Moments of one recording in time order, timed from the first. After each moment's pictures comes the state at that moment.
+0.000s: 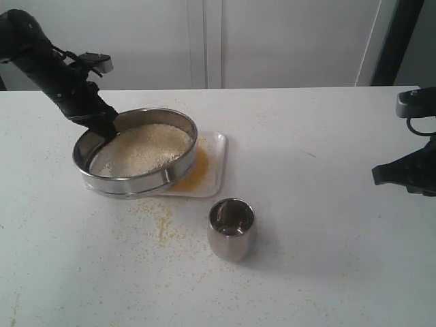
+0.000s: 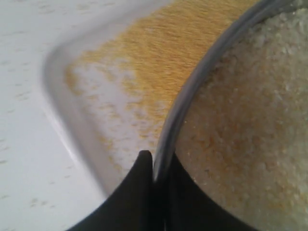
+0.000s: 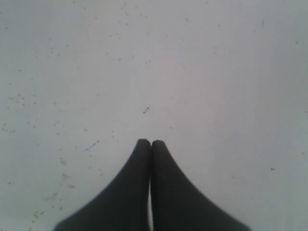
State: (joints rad) left arm -0.12 2.25 -1.97 -0.45 1.13 0.68; right arm 0.03 1.38 -0.78 -0.04 0.52 -0.02
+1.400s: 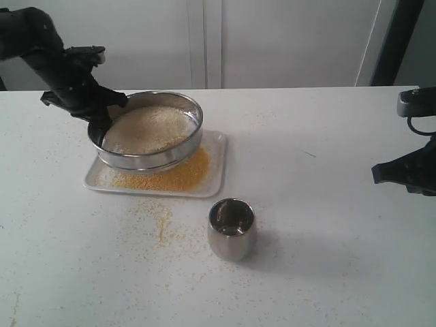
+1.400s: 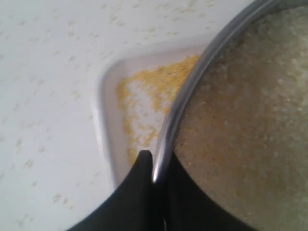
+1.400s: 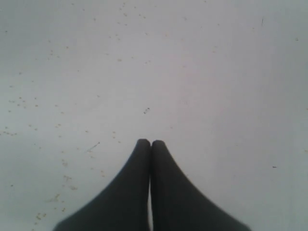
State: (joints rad) left arm -0.18 2.23 -1.97 -0.29 0.99 0.30; right arm 0.03 1.38 -0.78 -0.04 0.52 0.00
